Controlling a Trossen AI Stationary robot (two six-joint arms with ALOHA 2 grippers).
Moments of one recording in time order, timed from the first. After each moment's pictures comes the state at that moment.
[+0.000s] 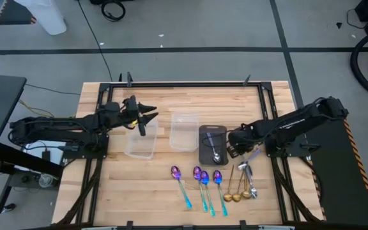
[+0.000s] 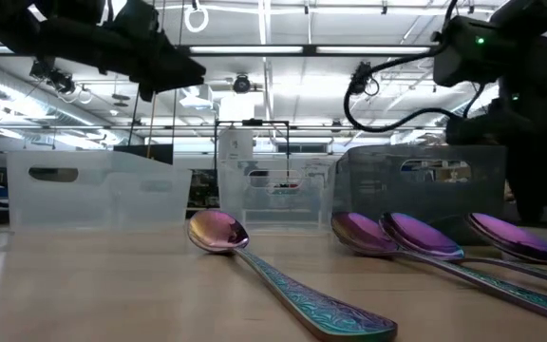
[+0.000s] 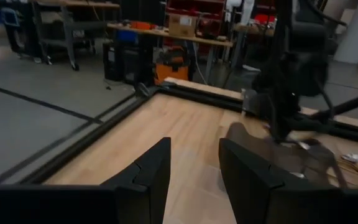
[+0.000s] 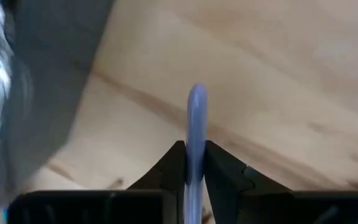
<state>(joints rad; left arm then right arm) 0.24 0.89 0.39 0.41 -0.11 -0.12 0.10 1.24 0.55 -0.70 -0.09 1.24</state>
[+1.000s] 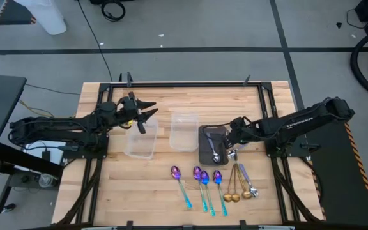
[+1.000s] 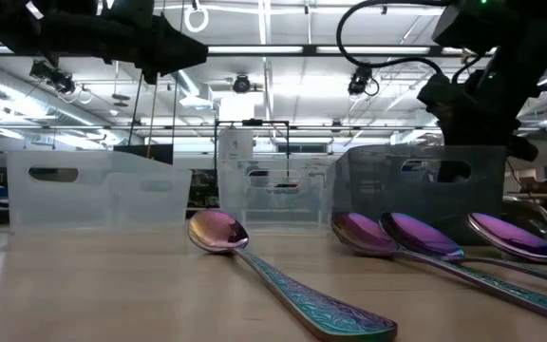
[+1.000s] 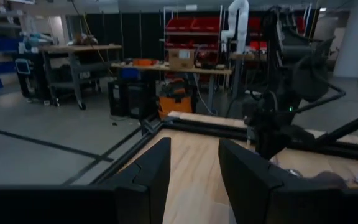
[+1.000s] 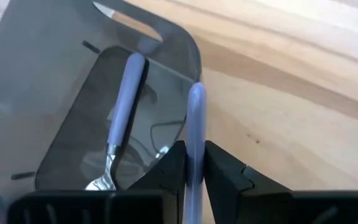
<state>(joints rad) 0.25 0.89 0.39 0.57 -0.12 -0.01 0.12 1.12 0.55 -0.53 0.34 1.18</state>
